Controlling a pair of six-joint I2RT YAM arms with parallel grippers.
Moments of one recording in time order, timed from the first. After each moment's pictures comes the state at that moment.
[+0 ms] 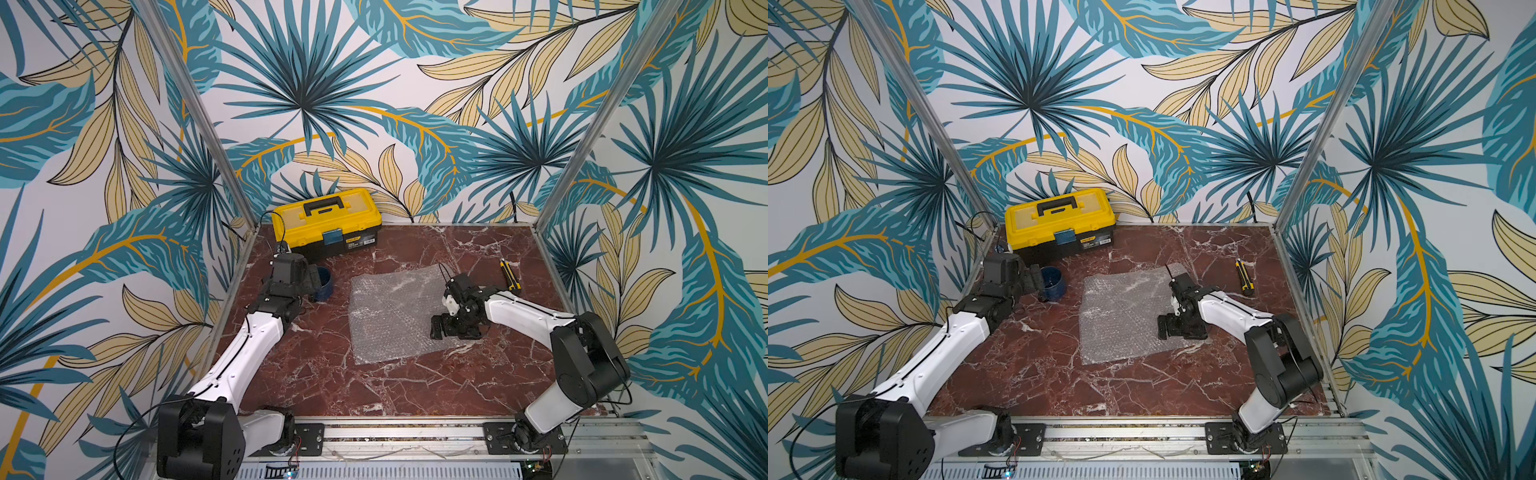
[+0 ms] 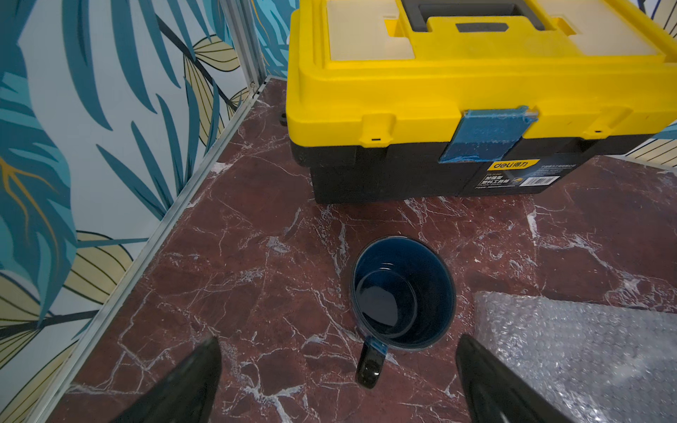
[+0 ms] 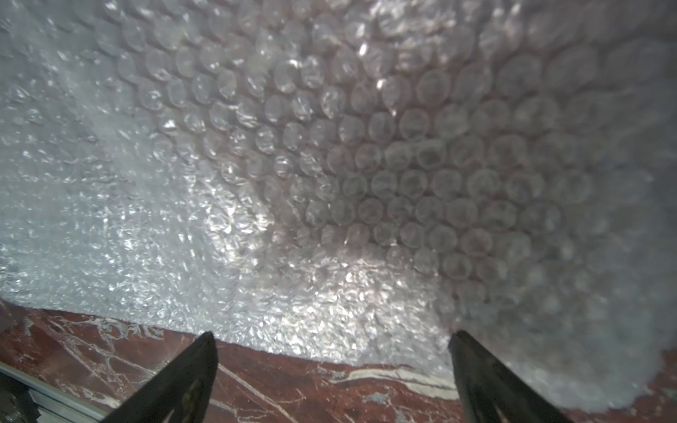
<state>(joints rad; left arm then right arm) -0.12 1.21 0.89 -0.32 -0.33 -0.33 0.44 1.66 0.99 -0.72 -0.18 0.37</state>
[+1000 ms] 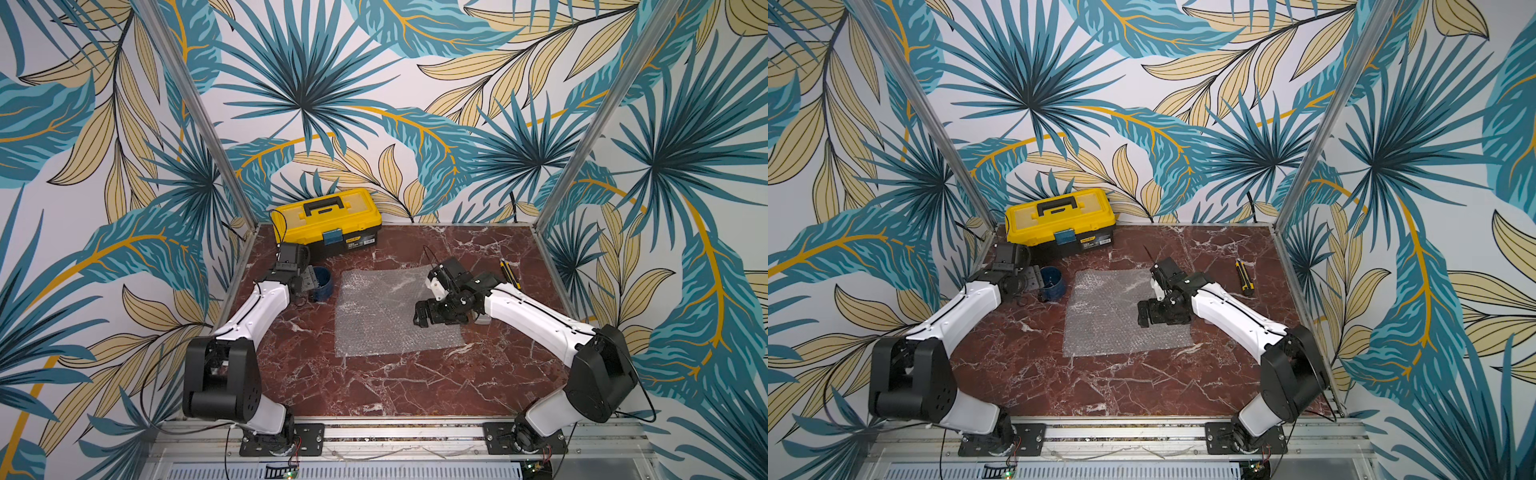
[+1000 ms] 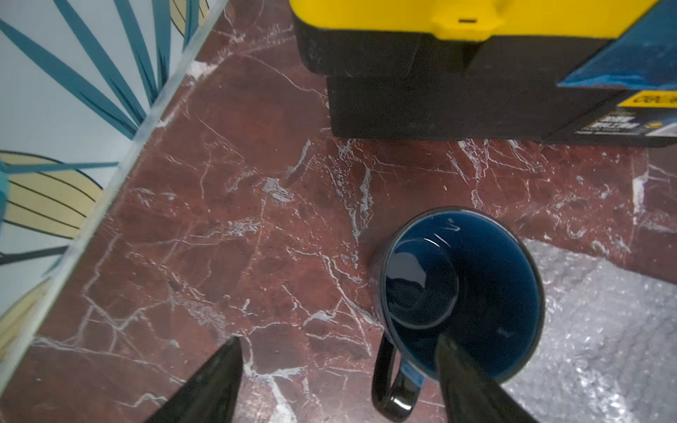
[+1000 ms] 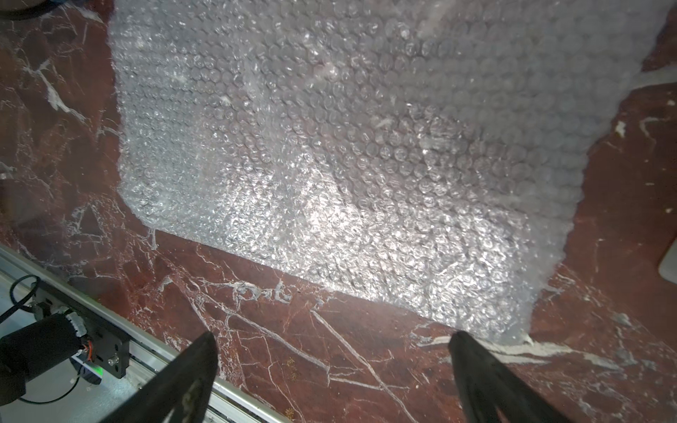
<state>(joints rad) -0.05 1.55 1.12 -0.53 -0.24 -0.42 0.58 1.57 1.23 -0.87 -0.17 0.42</state>
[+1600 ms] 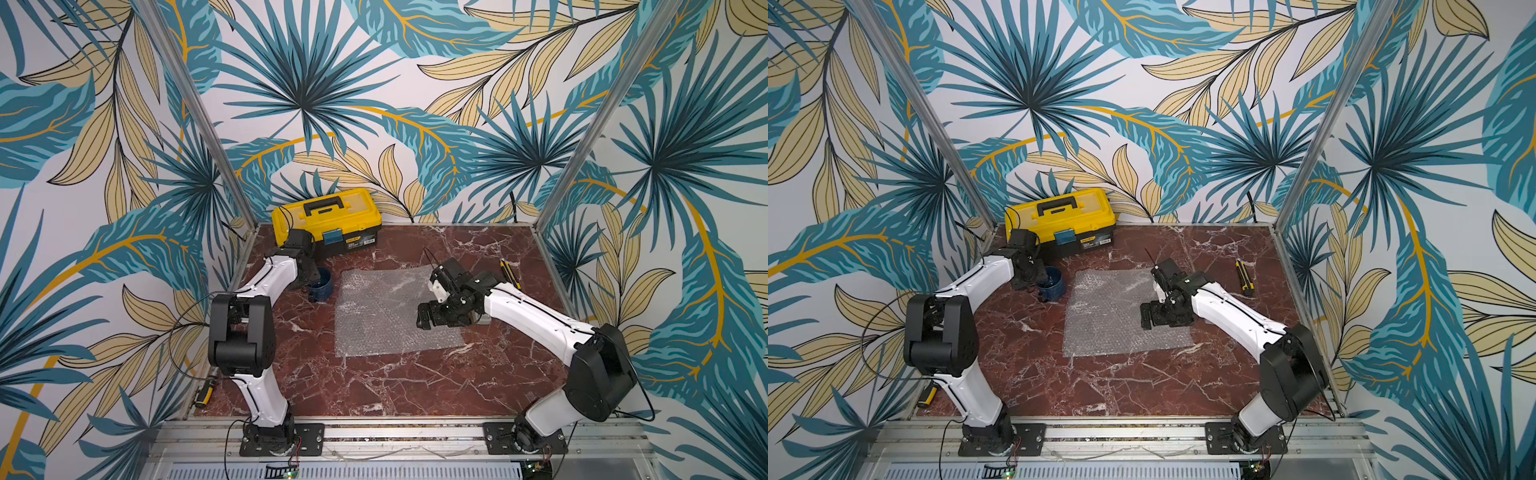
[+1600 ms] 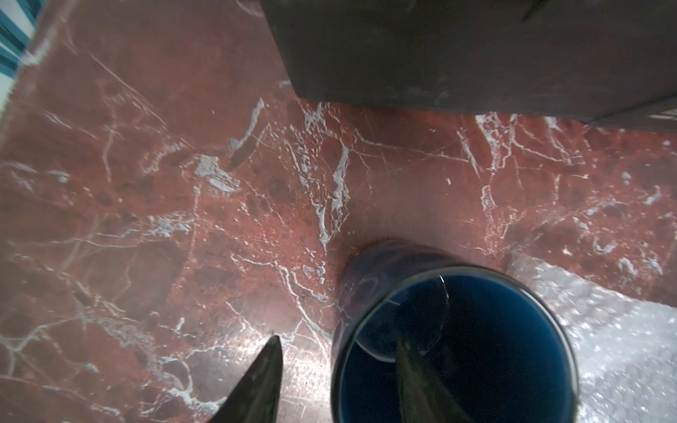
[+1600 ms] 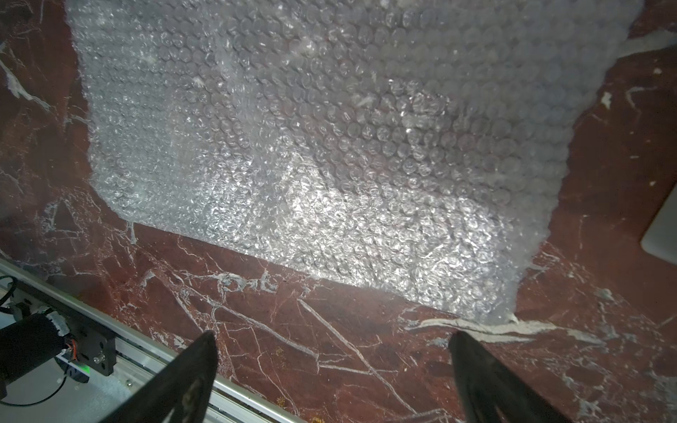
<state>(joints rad) -0.03 1.82 1.37 -0.69 -0.13 -0.51 0.57 1.57 1.23 -0.91 -0.15 0.42</state>
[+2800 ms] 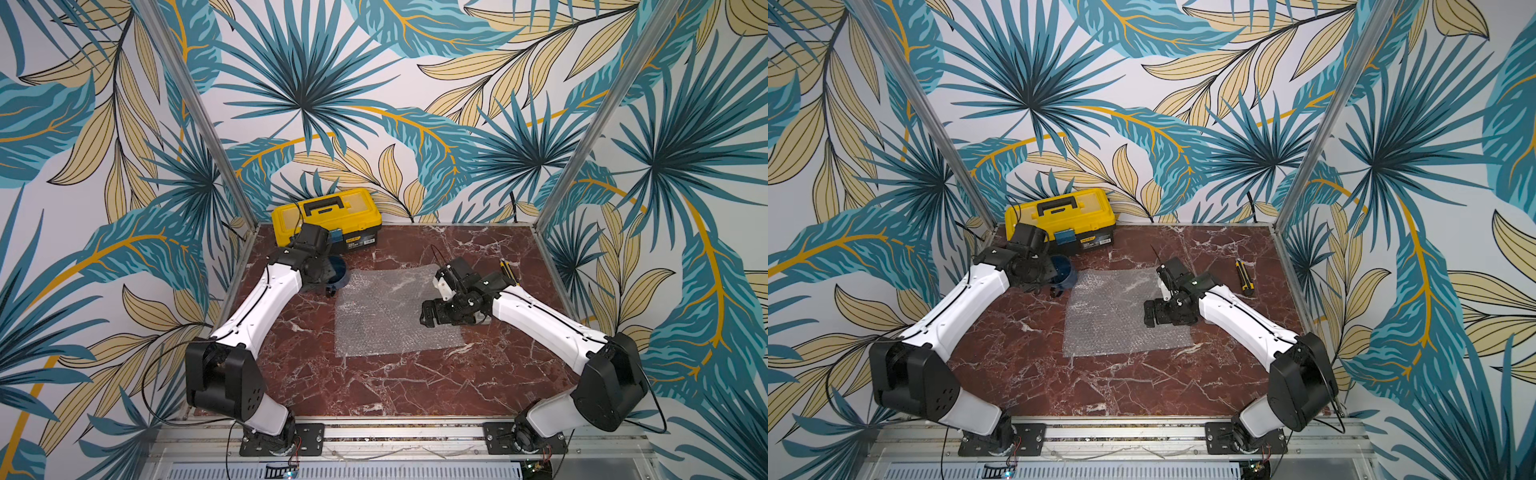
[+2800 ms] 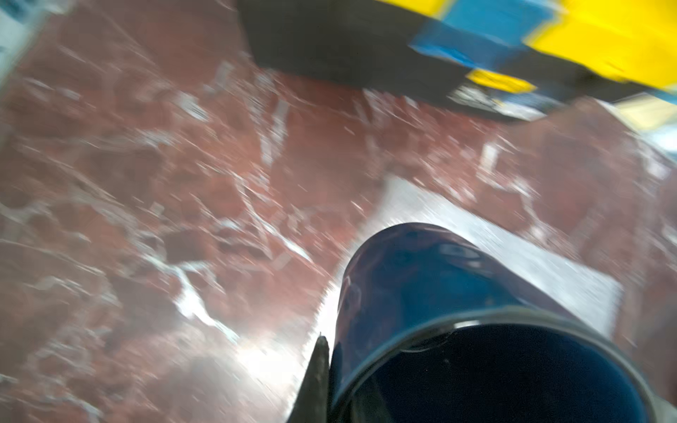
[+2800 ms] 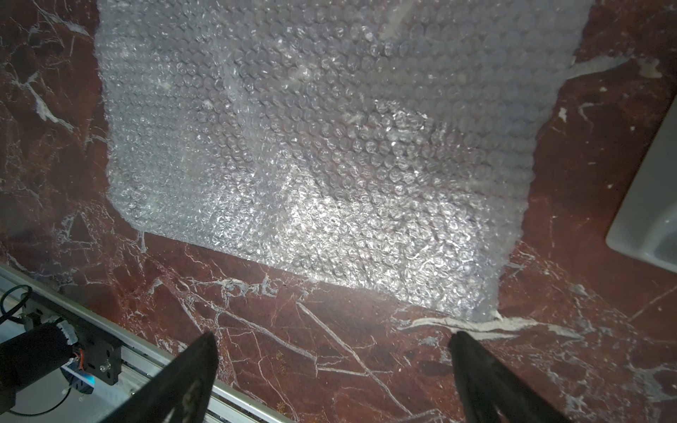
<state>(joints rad) -0.31 1.51 1.38 -0.91 -0.13 -0.81 0.55 1.51 1.19 -0.88 -0.14 0.43</state>
